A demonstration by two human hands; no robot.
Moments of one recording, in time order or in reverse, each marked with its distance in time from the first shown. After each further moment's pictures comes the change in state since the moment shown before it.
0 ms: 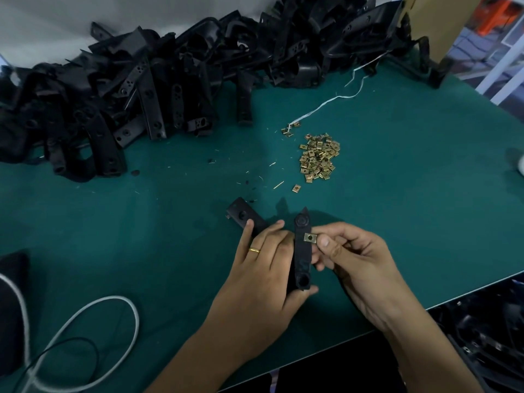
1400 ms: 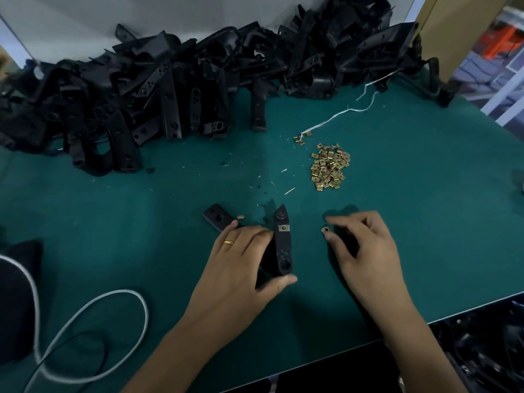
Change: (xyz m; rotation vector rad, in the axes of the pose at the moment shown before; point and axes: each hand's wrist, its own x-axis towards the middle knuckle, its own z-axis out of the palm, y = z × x) left_hand -0.010 -0.037 -0.013 -0.115 0.153 -0.151; right_hand 0.020 -0.001 -0.005 -1.212 0.313 -0.321
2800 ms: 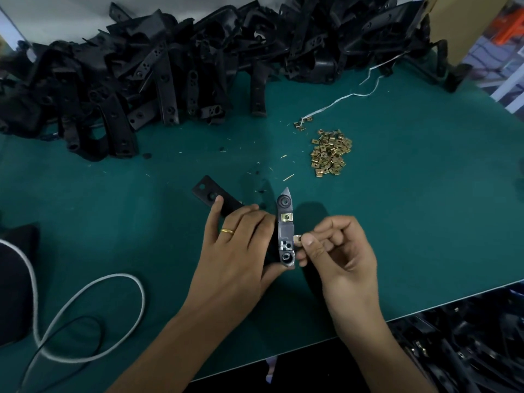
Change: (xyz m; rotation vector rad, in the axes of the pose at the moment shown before) left_hand -0.003 0.003 0.003 0.357 0.081 0.135; right_hand -0.043 -0.047 0.018 1.060 -0.014 0.237
